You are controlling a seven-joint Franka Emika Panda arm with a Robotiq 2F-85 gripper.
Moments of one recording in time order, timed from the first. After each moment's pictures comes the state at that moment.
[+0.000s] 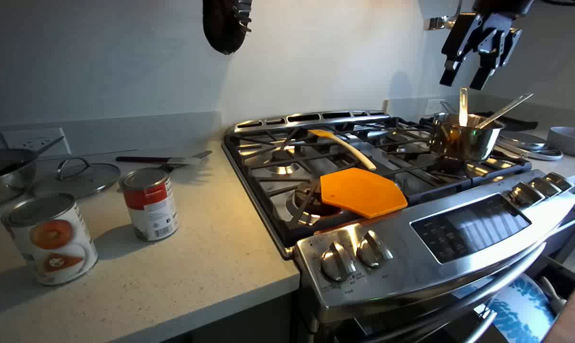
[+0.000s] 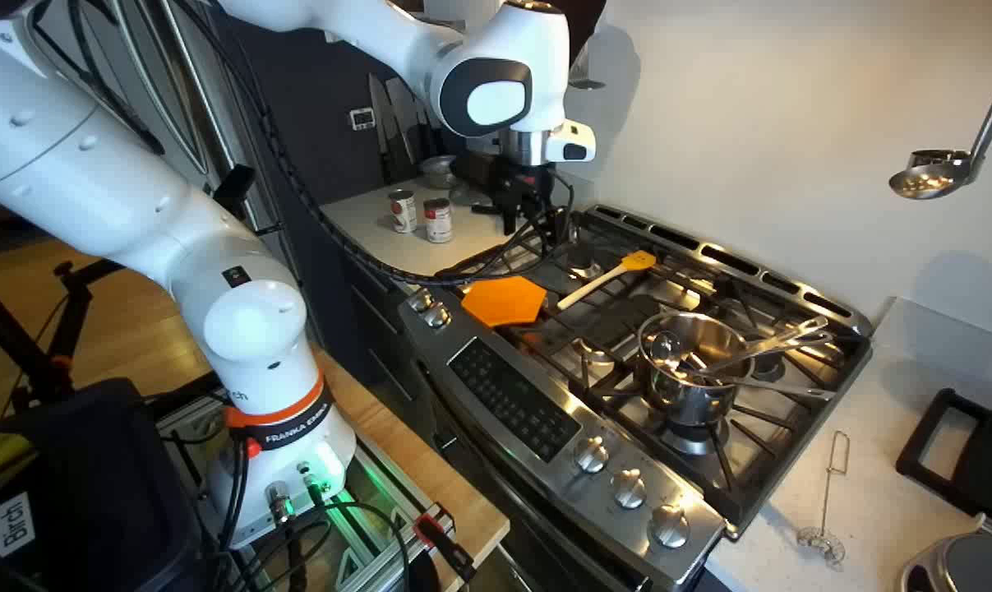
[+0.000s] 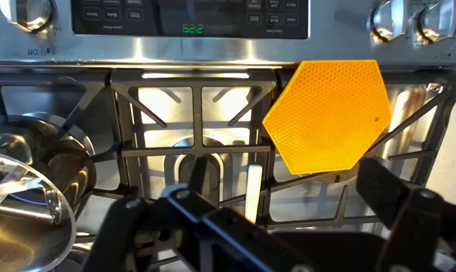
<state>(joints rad) -0.07 -0.45 -0.25 -2.59 0.02 2.23 -0.24</state>
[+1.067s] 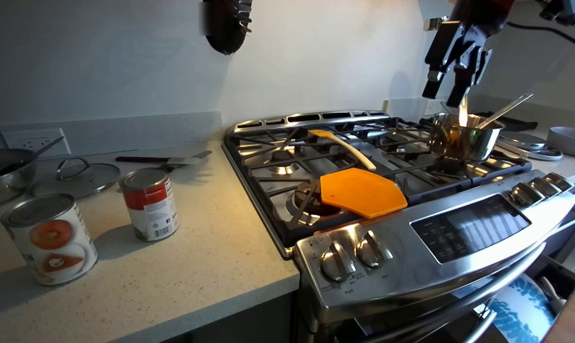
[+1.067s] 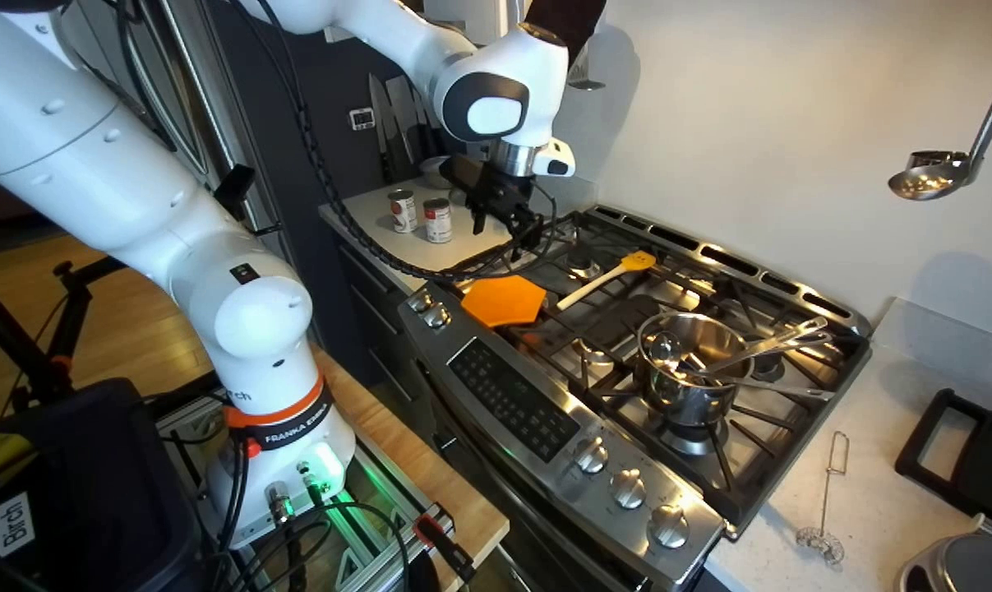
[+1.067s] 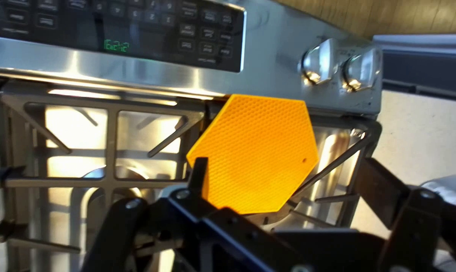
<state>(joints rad) 0.01 -0.37 -0.24 -2.57 0.19 2.13 -0.39</state>
